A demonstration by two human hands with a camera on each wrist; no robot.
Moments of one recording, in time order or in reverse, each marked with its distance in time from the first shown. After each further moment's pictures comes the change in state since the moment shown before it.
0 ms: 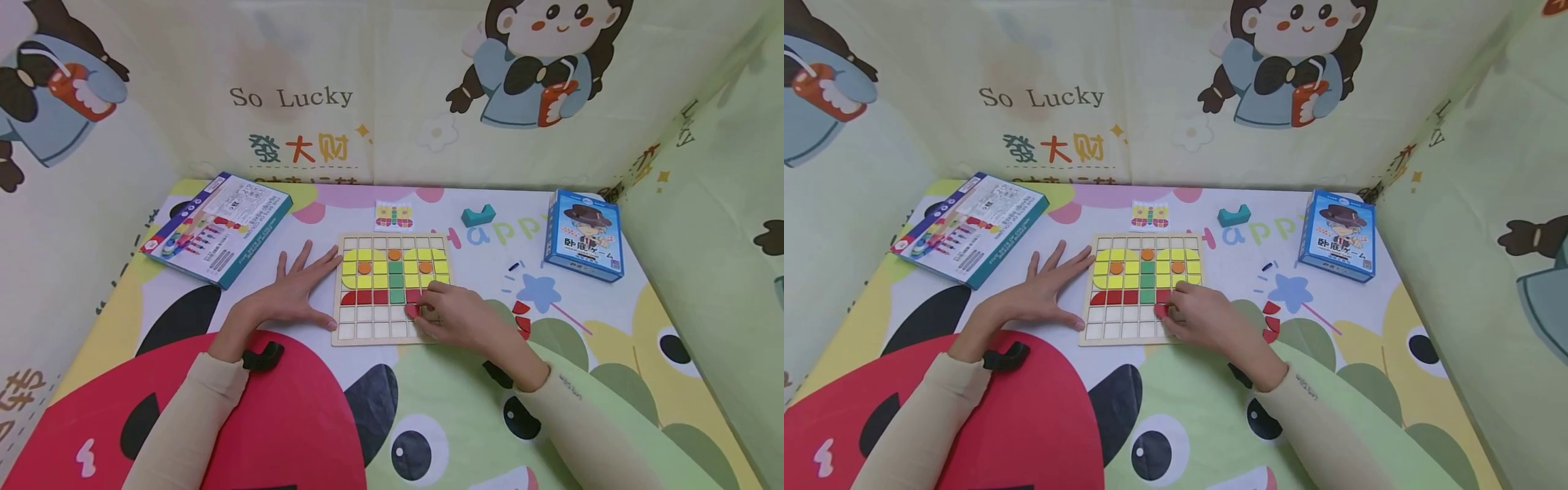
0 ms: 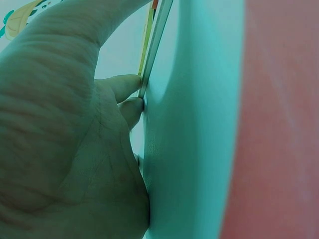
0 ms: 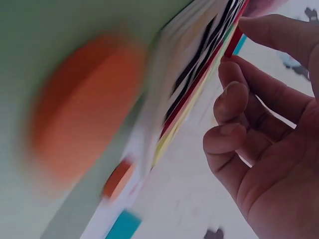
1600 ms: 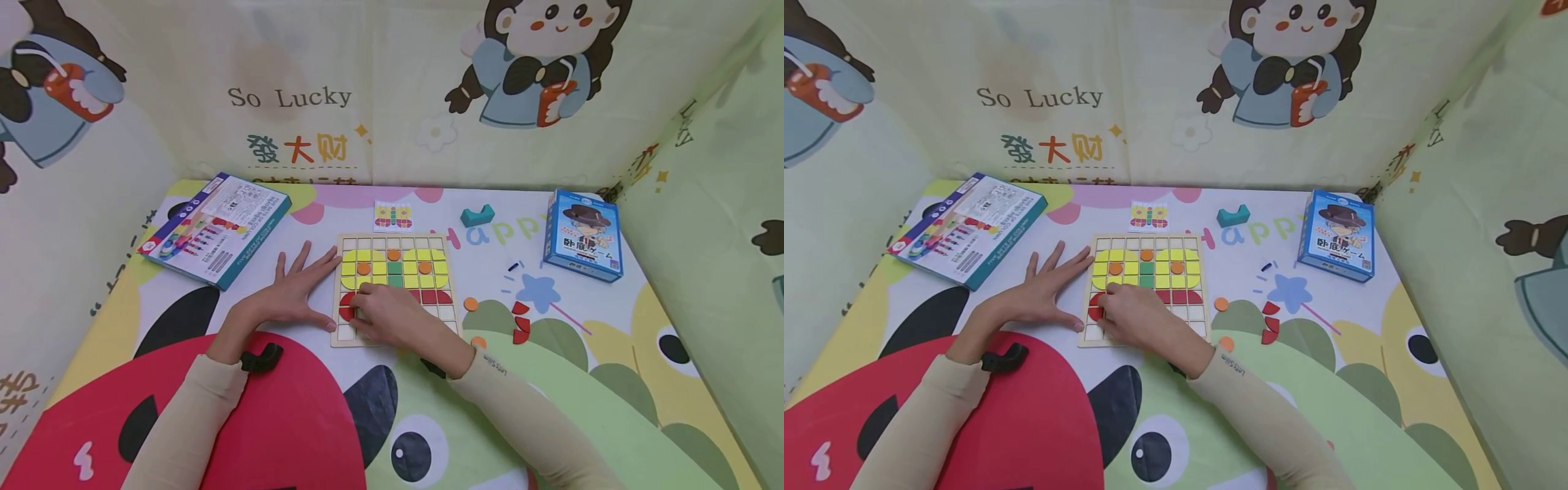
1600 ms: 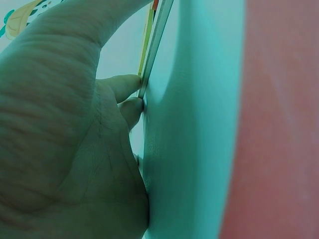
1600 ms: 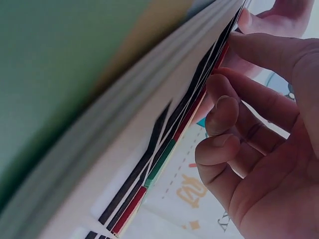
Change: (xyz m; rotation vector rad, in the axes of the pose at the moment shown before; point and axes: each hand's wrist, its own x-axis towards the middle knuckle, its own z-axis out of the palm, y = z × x) left_hand 0.001 -0.003 0.001 0.000 0.003 0.010; right_hand 0.069 -0.073 0.024 -0.075 -0.093 -0.096
